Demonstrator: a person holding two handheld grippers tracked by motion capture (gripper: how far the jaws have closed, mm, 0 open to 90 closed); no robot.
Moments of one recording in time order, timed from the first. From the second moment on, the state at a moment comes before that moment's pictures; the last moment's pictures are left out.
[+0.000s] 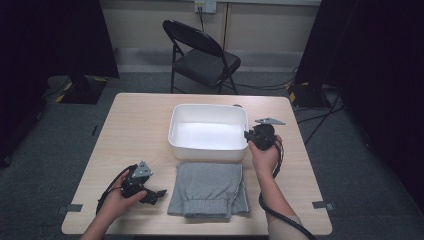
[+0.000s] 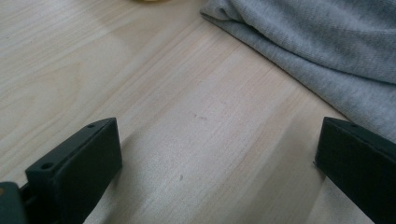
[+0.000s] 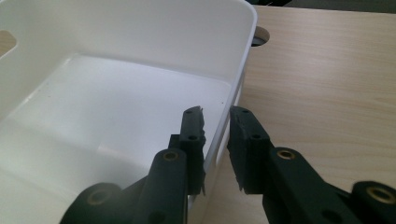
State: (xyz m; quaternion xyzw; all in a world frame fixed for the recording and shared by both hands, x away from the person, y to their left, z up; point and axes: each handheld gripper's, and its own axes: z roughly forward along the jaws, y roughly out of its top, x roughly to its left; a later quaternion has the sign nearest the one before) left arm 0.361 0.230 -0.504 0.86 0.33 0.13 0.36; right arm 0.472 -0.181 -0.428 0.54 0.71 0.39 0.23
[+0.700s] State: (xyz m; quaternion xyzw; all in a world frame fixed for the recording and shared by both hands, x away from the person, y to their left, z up) left arm 0.361 0.230 -0.504 0.86 0.33 0.13 0.36; right arm 0.471 -0.167 -0.429 0.53 0.72 0.39 0.22
